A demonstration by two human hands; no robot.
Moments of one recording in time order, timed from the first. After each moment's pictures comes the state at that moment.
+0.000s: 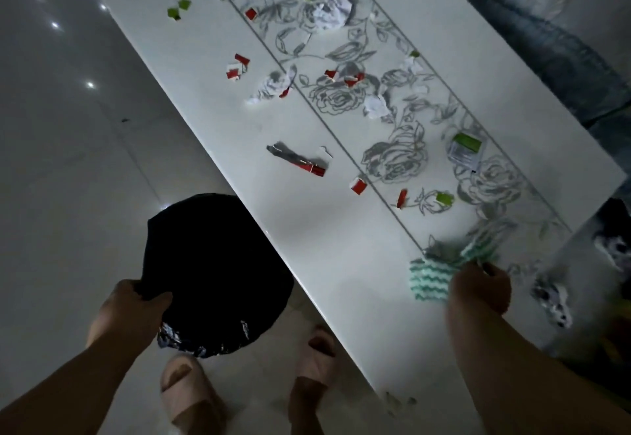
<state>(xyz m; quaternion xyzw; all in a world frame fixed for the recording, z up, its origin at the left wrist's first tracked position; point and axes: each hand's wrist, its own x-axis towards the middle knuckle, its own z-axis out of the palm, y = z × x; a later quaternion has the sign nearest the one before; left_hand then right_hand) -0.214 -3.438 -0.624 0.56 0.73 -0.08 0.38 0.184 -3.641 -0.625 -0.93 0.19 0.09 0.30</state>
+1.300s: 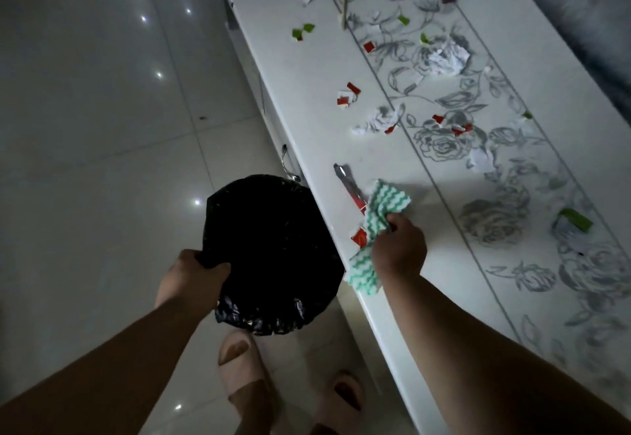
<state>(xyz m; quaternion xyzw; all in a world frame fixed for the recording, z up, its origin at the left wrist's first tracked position) -0.225 -3.377 -0.647 0.49 0.76 0.04 0.42 0.045 -3.420 -0.650 -0.92 -0.24 0.23 0.20</state>
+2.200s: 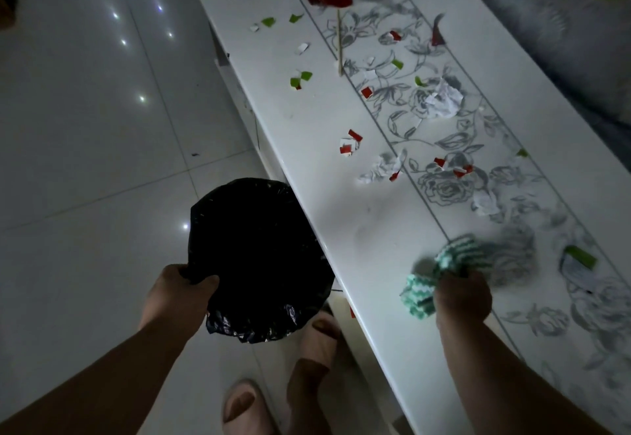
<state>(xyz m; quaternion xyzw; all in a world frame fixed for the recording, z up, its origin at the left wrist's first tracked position) -0.235 -3.295 -0.639 0.50 0.74 0.10 0.43 0.101 -3.416 -0.651 -0.97 -0.04 0.13 0.18</state>
